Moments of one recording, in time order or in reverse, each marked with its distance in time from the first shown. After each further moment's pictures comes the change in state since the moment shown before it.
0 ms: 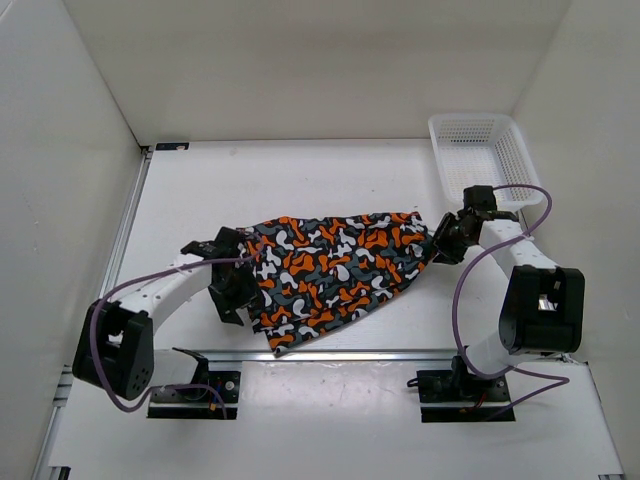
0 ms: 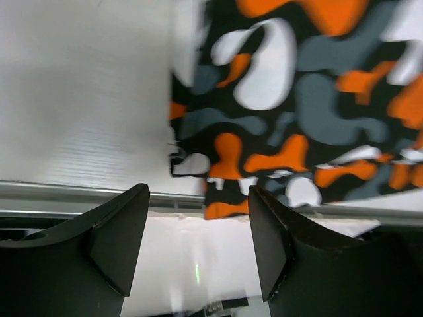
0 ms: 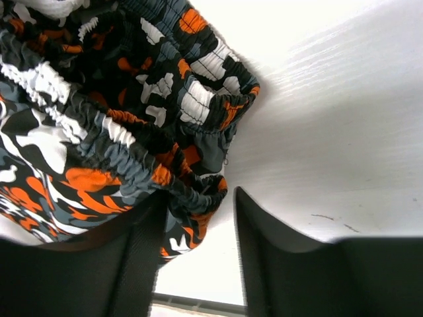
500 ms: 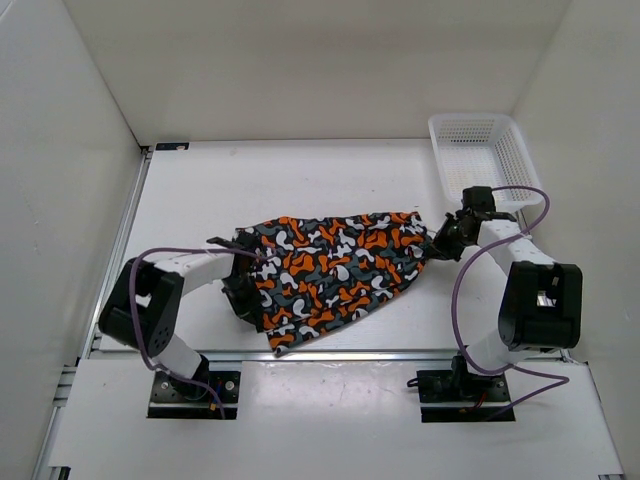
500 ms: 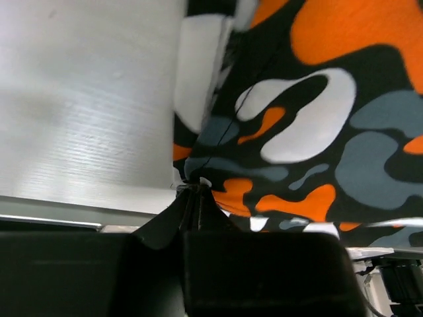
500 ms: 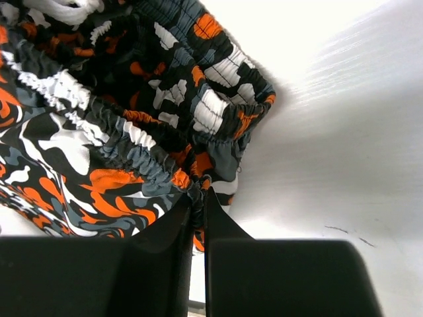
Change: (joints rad) left arm -0.075 0.240 -0.021 0.066 -0.005 -0.106; right arm 0.000 0.020 -0.007 0.043 -0.039 0.017
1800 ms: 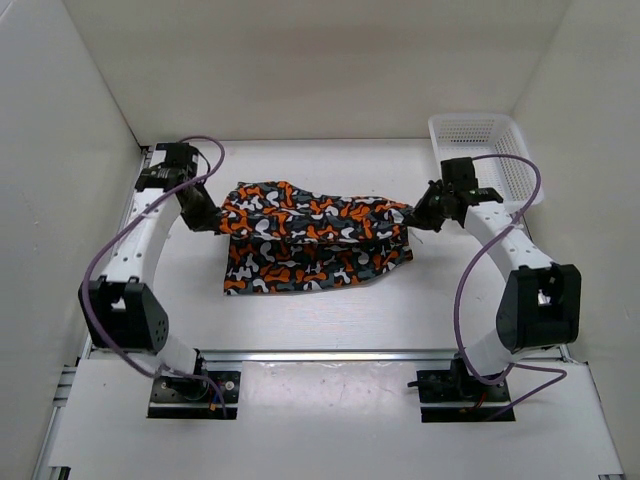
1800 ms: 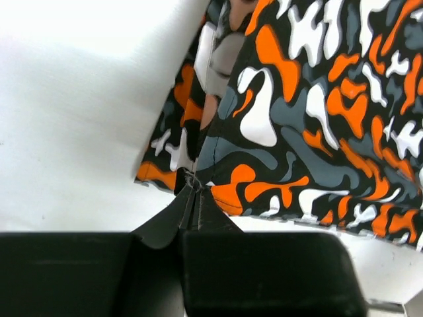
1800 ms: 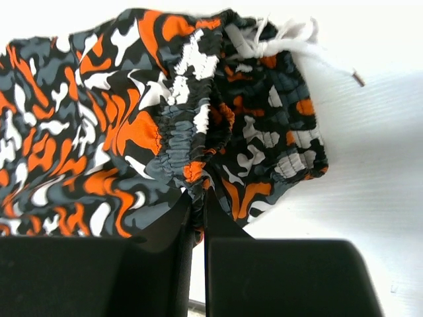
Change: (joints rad) left arm 0.366 0.044 0.723 -0.227 -0.183 0.333; right arm 0.182 0.015 0.226 -0.010 0.052 0.198
